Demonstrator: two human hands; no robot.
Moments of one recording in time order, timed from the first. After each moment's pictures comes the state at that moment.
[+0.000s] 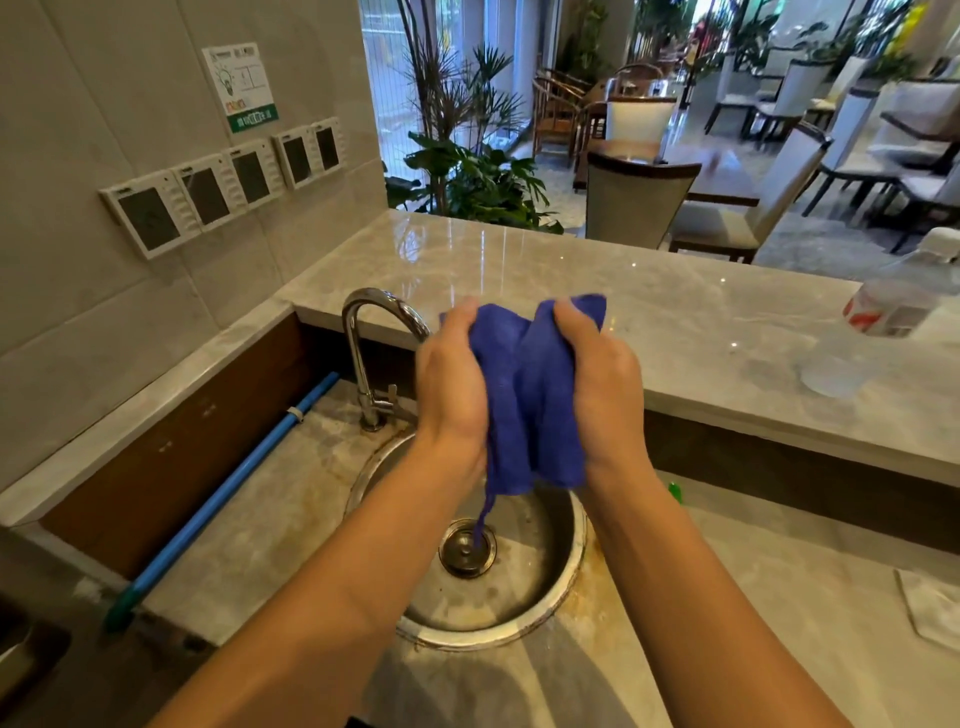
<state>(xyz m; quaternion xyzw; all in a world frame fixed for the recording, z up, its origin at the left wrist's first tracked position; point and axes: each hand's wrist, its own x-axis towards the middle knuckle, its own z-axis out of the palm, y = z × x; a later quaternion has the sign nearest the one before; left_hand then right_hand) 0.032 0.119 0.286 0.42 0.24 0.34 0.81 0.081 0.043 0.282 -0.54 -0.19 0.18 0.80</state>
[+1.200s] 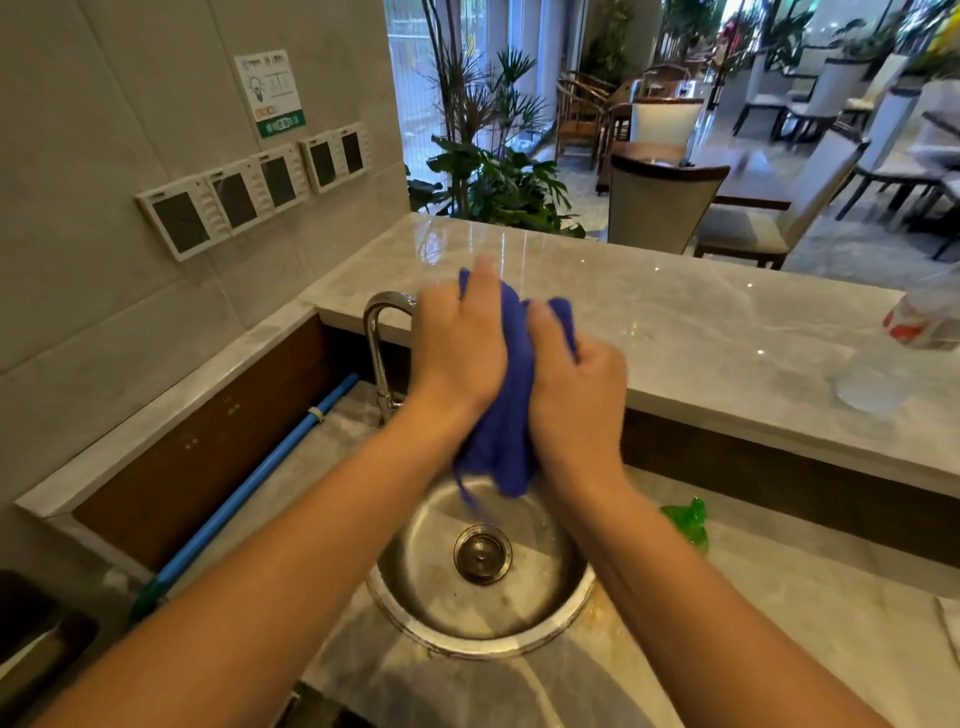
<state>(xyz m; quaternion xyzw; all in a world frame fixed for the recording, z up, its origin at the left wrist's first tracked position) 0.031 0.148 0.322 0.65 0.26 0.43 0.56 0.058 0.066 0.292 -0.61 -0.26 0.06 0.75</state>
